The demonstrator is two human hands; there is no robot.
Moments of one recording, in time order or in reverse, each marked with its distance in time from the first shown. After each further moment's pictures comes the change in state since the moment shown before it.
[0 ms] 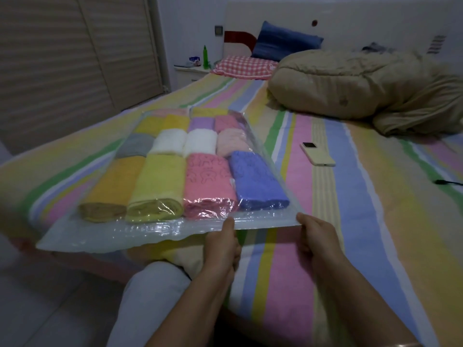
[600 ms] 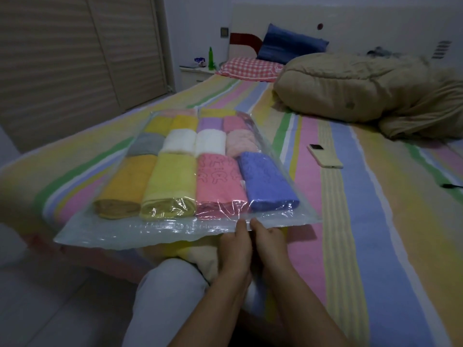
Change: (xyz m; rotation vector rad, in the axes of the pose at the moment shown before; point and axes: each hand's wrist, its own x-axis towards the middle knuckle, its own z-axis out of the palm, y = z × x) left_hand 0.008 -0.011 -0.001 0.098 0.121 0.067; right_hand -0.052 0.014 0.101 -0.062 -0.085 0.137
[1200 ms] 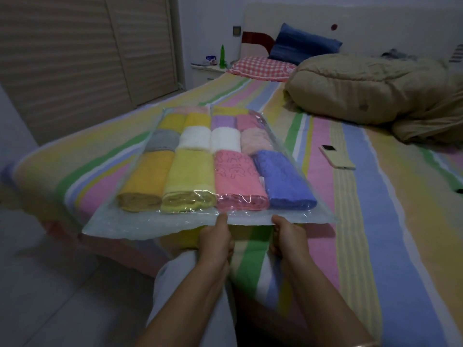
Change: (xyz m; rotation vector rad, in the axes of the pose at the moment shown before) left_hand 0.004 0.022 -0.059 -0.150 0.015 0.006; right_hand 0.001 0.000 -0.009 0.190 0.033 0.008
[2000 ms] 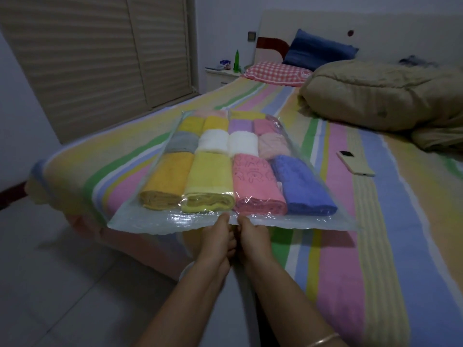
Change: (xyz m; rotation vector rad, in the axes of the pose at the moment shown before) left_hand 0.002 0.027 -0.038 -0.067 -0.063 -0.134; right_hand -0.044 0.024 0.098 -0.069 -0.127 0.070
